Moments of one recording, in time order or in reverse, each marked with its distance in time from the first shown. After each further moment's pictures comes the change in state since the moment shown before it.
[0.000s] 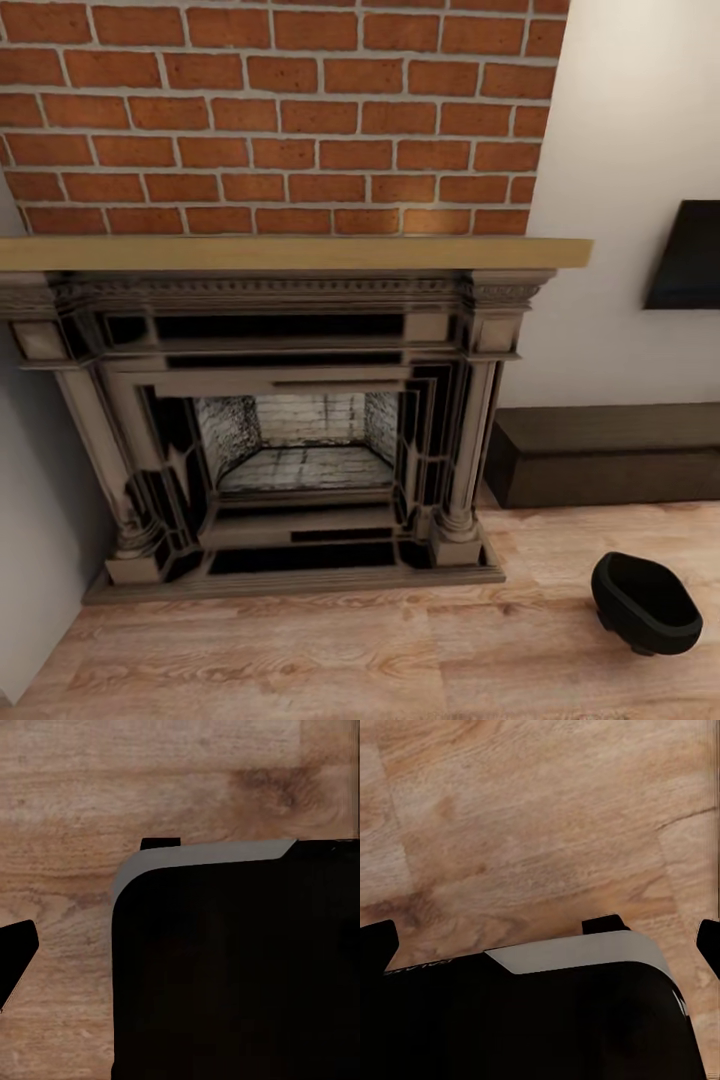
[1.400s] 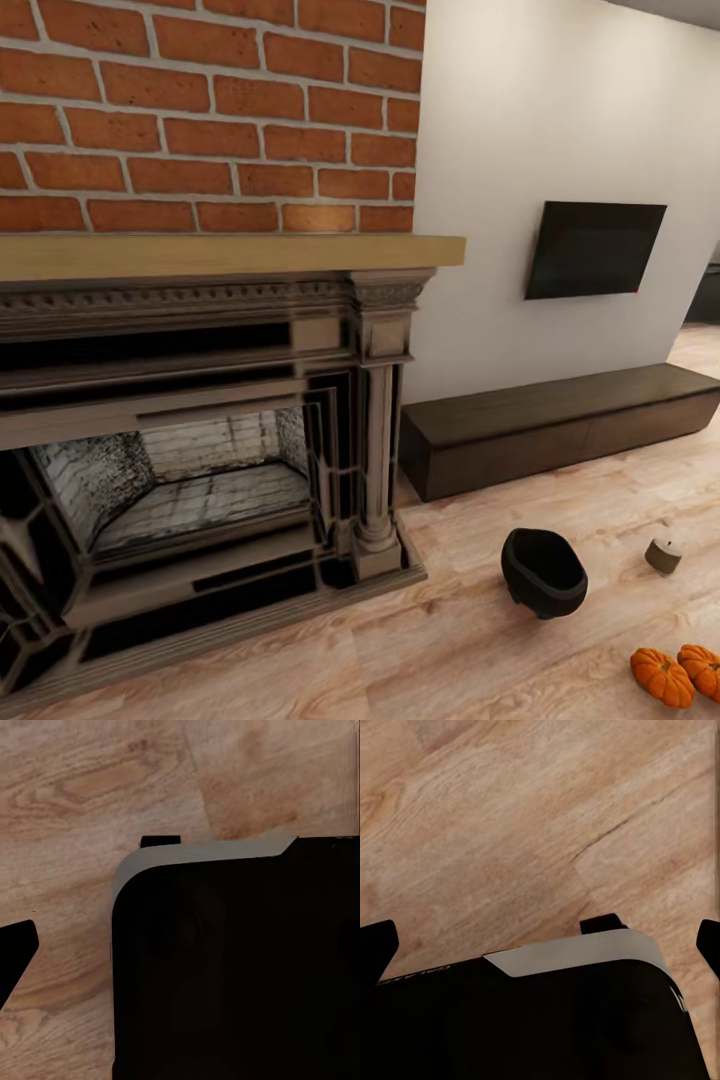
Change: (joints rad) left arm 0.000 0.000 -0.002 -0.001 -0.003 0.000 0.001; right arm 0.000 0.000 0.000 0.000 -0.043 -0.011 0.000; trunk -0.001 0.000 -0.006
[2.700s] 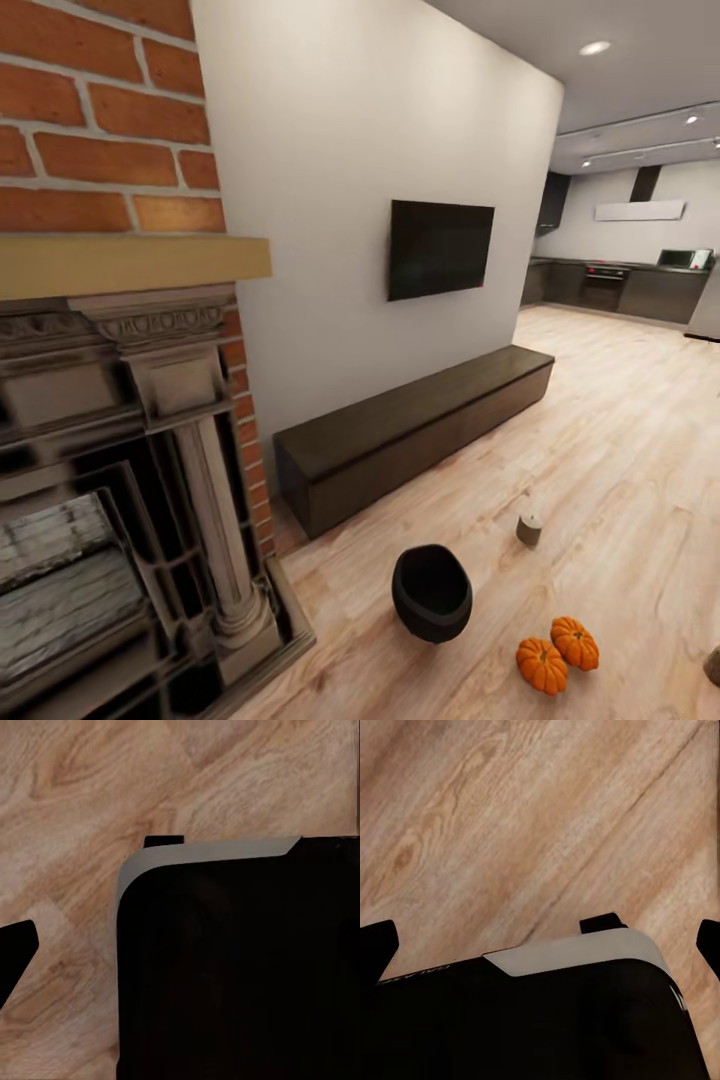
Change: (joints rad) left arm 0.000 0.005 0.000 0.000 0.000 0.000 -0.001; right arm 0.000 0.000 0.000 0.000 -0.001 0.000 0.000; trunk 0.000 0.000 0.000
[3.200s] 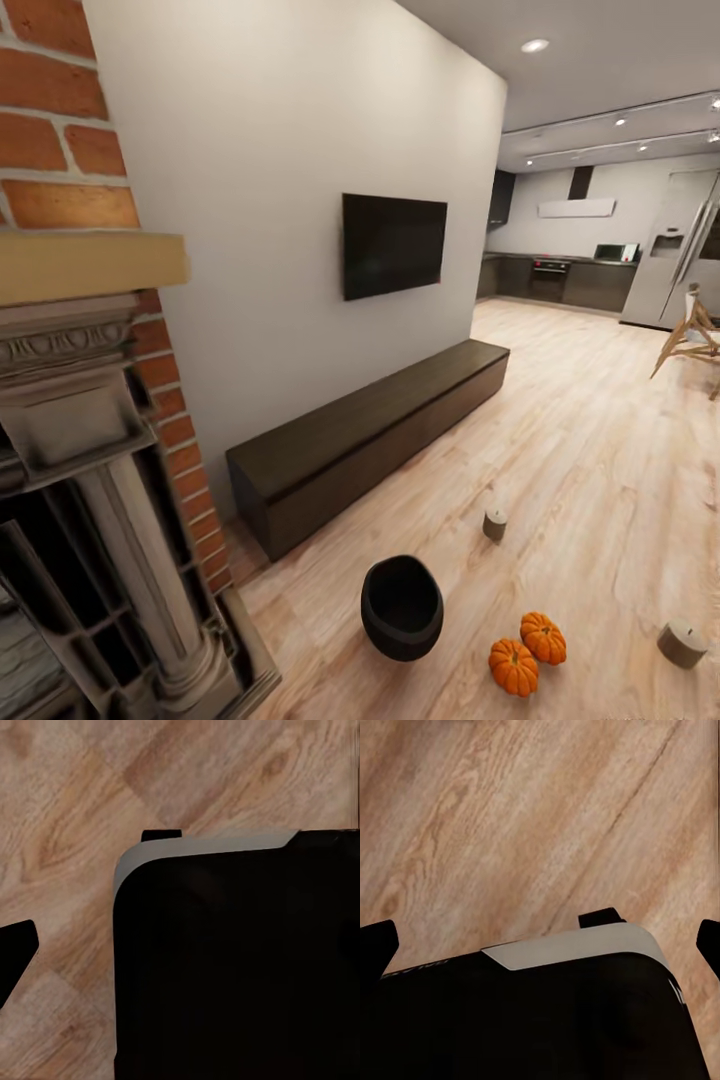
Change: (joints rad) left arm 0.000 -0.003 -0.001 0.000 -0.001 0.000 0.000; right arm 0.000 0.000 0.000 0.000 0.000 0.000 0.000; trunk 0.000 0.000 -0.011
